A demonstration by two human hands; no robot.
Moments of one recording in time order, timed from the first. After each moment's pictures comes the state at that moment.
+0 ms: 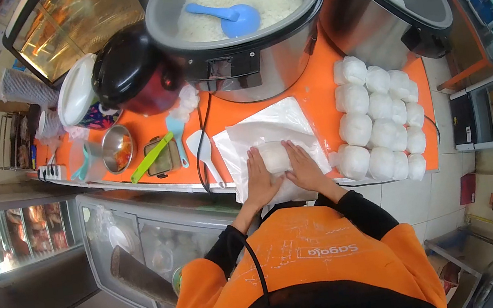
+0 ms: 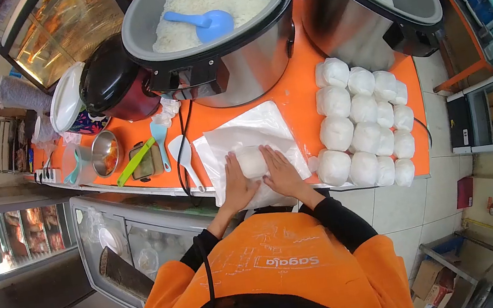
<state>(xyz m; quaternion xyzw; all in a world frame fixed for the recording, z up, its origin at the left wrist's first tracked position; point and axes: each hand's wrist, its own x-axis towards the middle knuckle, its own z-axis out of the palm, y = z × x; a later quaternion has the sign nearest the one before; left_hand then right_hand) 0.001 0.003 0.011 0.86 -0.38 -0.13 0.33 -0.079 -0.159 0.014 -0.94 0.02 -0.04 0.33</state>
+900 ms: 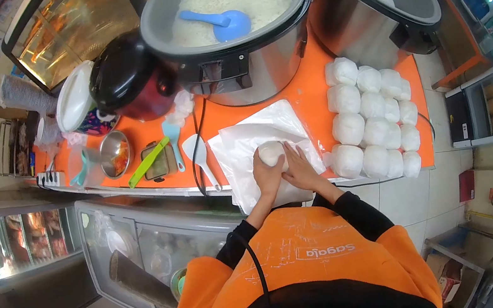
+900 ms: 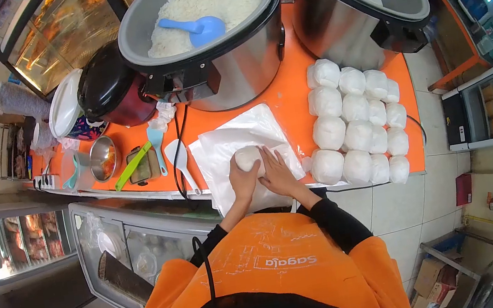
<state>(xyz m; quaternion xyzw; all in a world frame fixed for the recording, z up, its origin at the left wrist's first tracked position) -0.012 -0.058 0.018 0.84 -0.07 -0.12 0.52 -0.081 -0.162 -0.002 -0.95 0.03 -0.02 0.31</state>
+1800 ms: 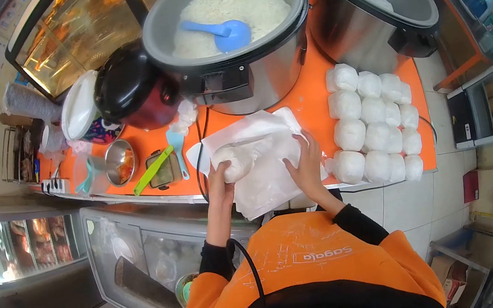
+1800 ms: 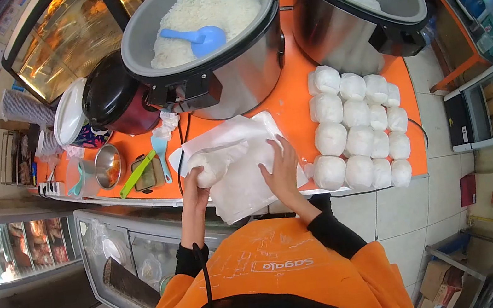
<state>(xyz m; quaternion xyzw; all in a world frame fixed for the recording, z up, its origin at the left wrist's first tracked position) 0.073 0.021 0.090 0.48 0.15 -0.33 0.80 -0.060 -0.150 0.080 -0.86 0.27 -0.28 0.33</state>
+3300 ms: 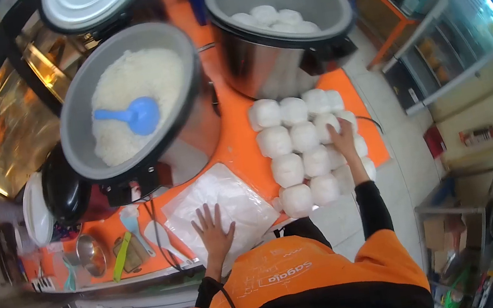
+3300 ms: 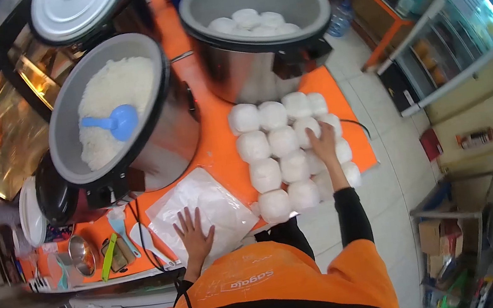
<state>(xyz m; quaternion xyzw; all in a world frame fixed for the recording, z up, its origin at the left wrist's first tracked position) 0.030 -0.036 0.011 0.87 -0.46 -0.09 0.12 -0.196 -0.434 0.030 -0.79 0.50 -0.30 0.17</state>
